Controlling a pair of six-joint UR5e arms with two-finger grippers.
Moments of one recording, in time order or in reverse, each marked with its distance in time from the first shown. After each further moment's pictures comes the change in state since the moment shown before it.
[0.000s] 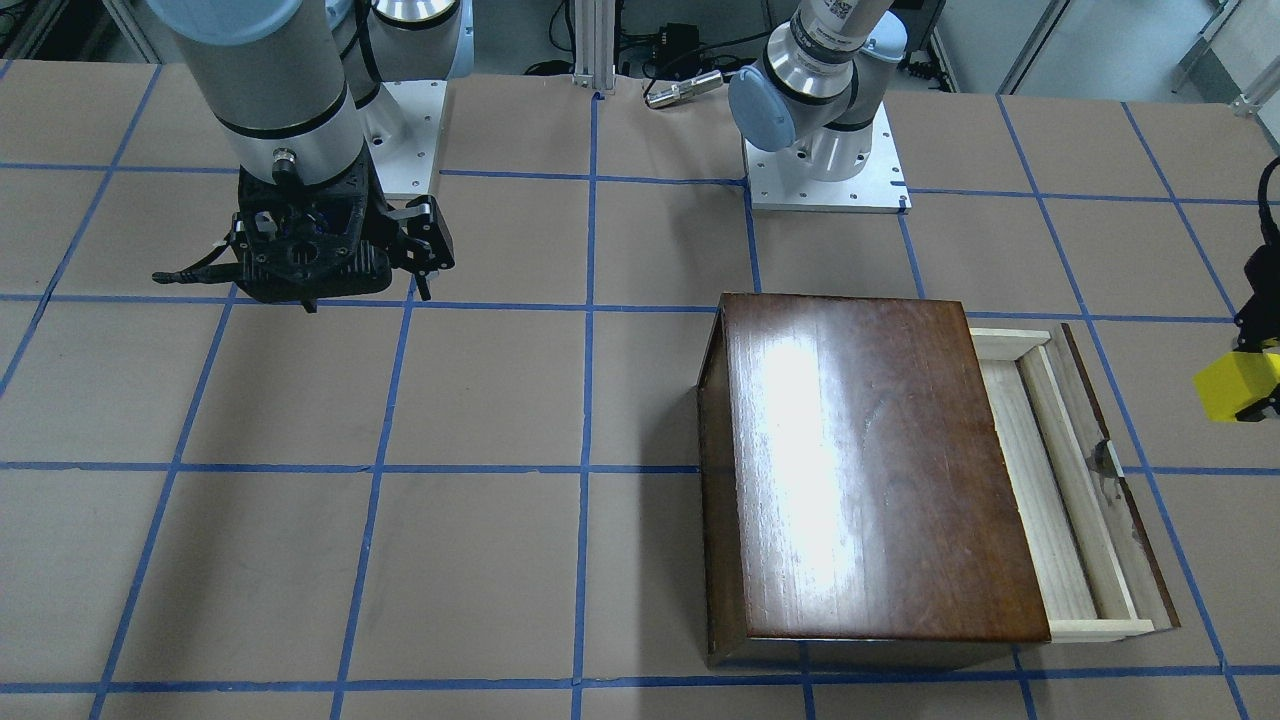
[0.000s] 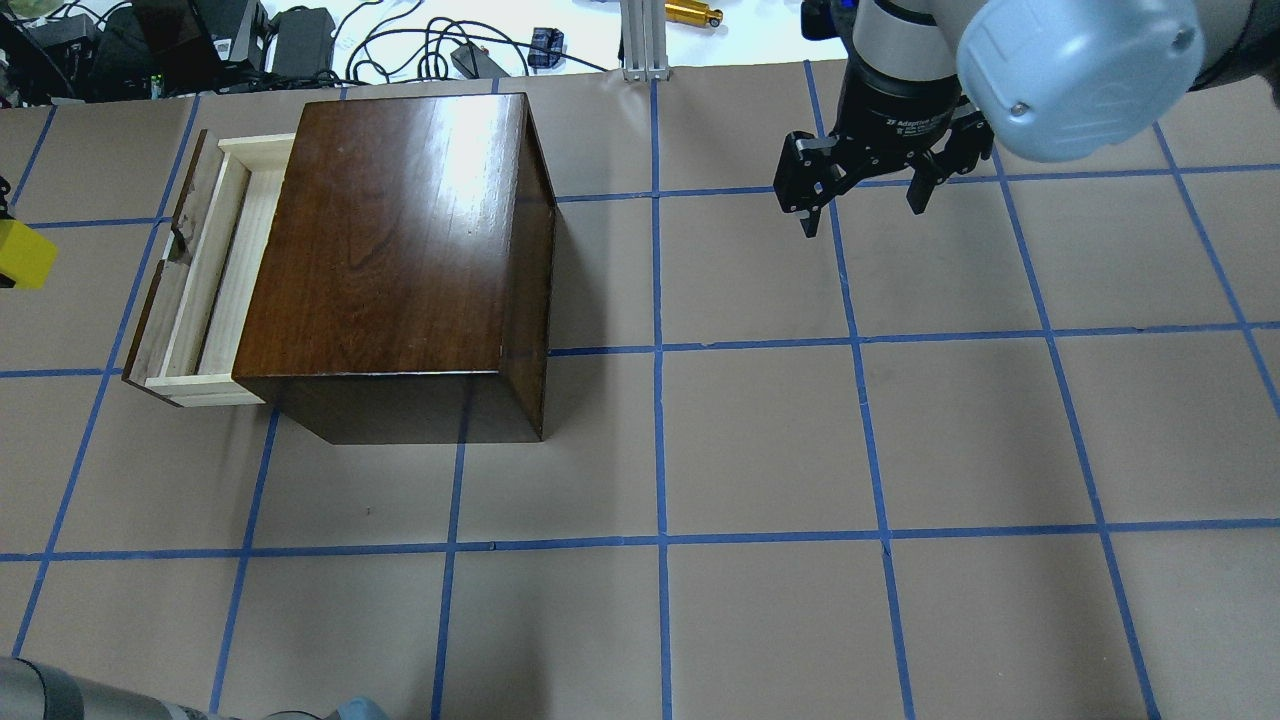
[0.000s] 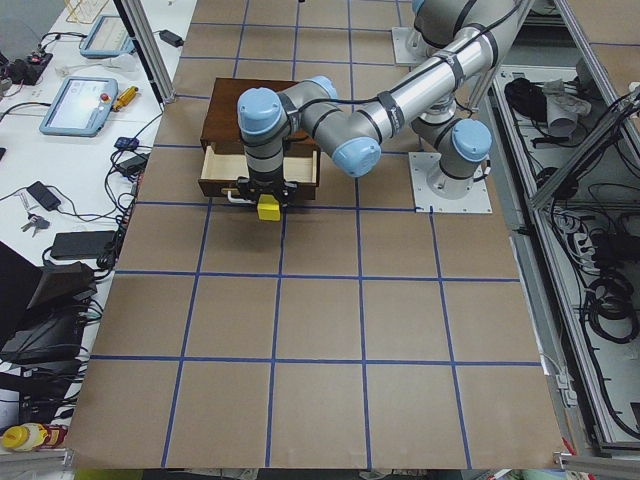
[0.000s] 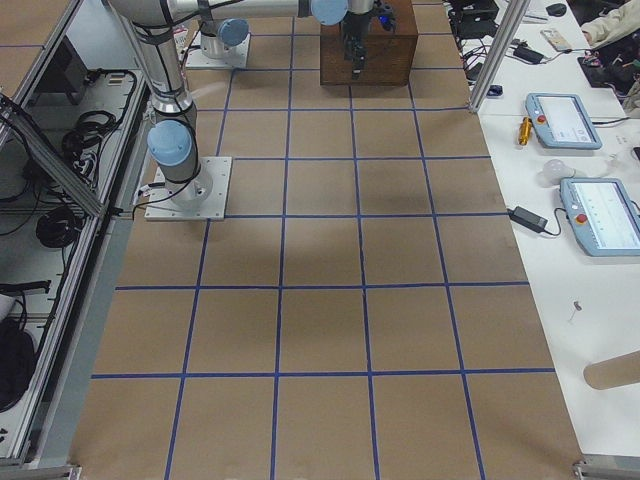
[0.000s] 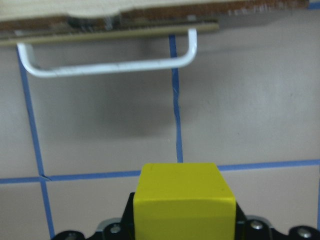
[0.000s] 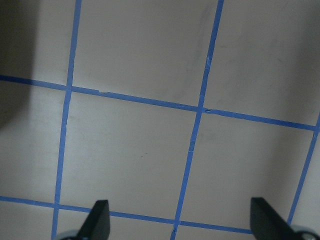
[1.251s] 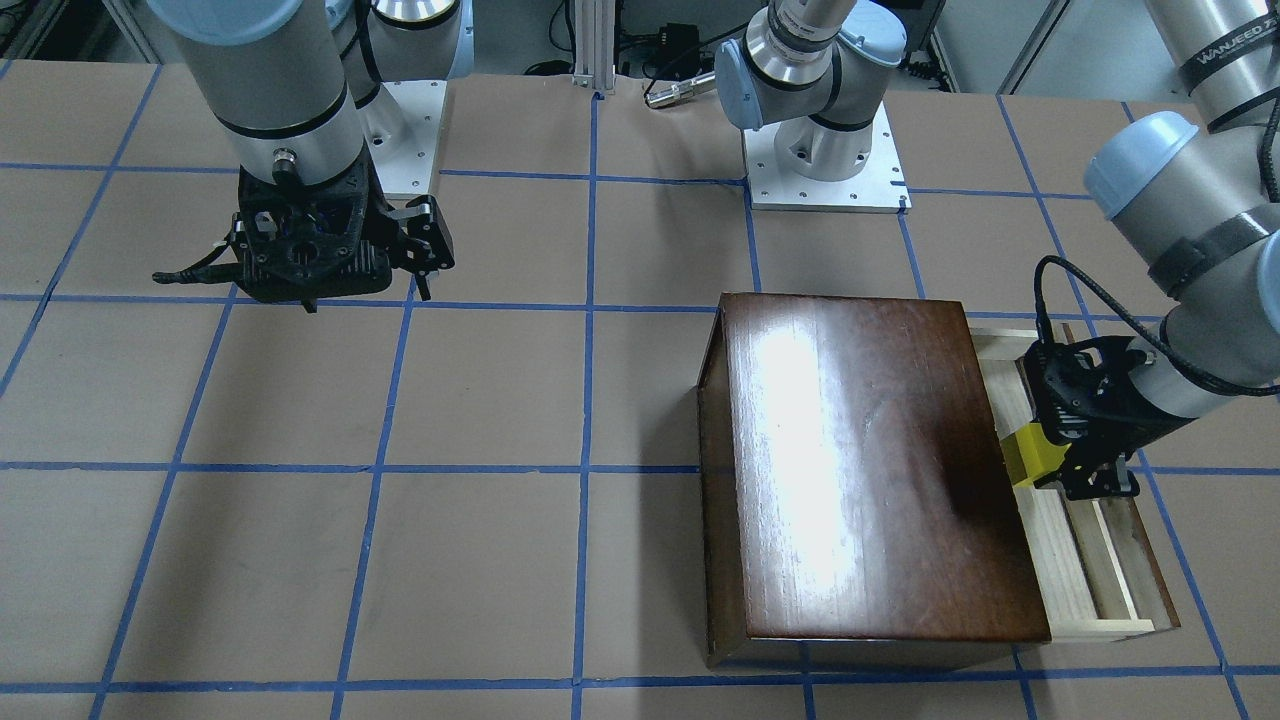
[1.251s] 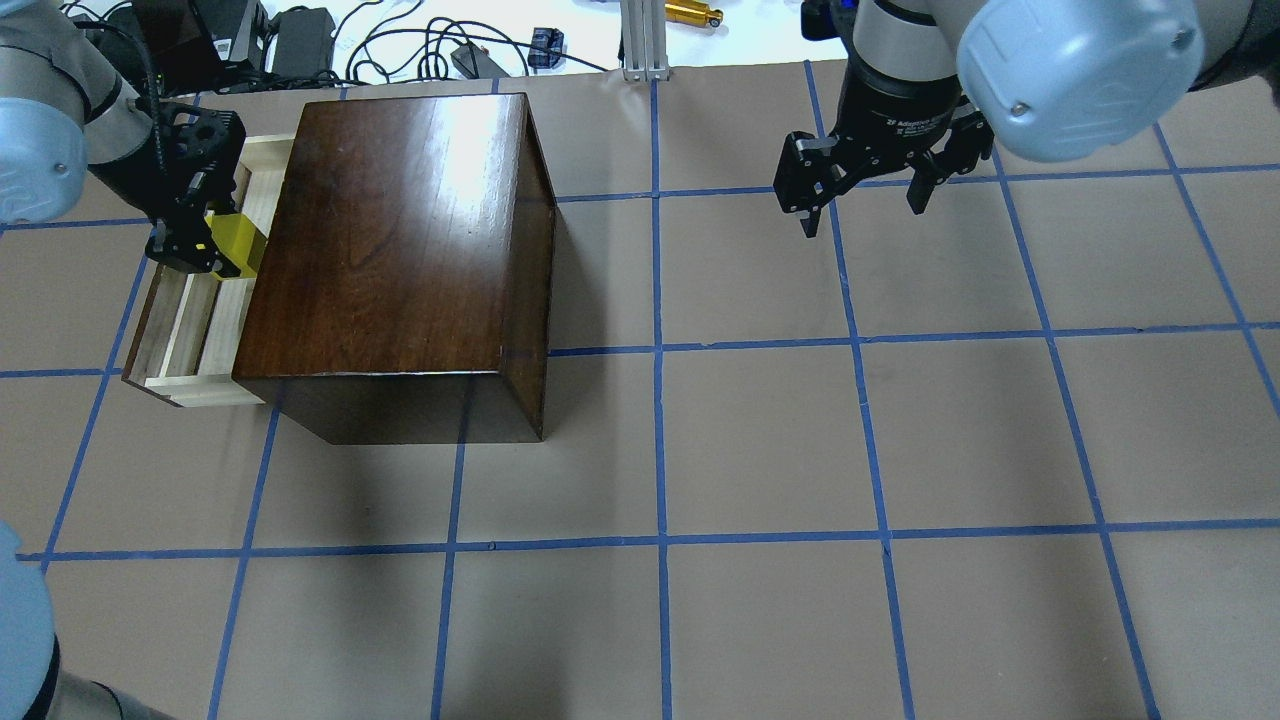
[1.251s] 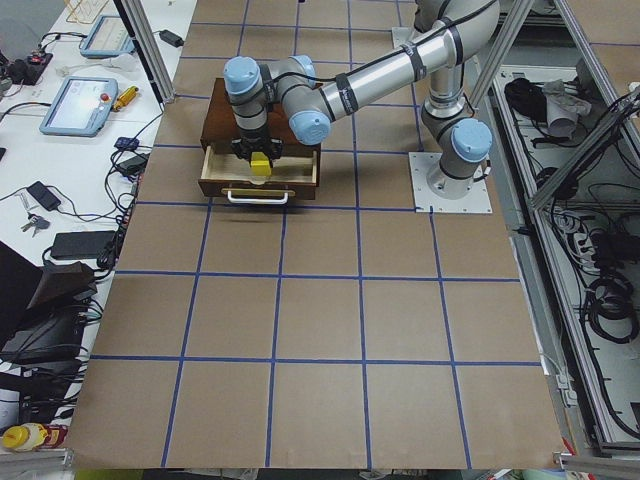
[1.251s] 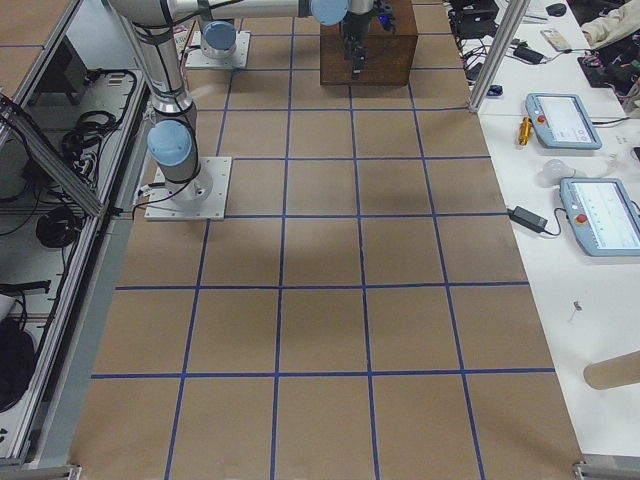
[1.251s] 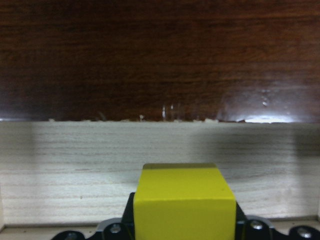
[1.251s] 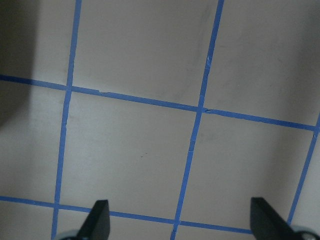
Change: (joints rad) left arm -0.261 -0.064 -0.101 0.098 -0.010 -0.313; right arm 0.000 0.000 0.000 0.000 0.000 -0.001
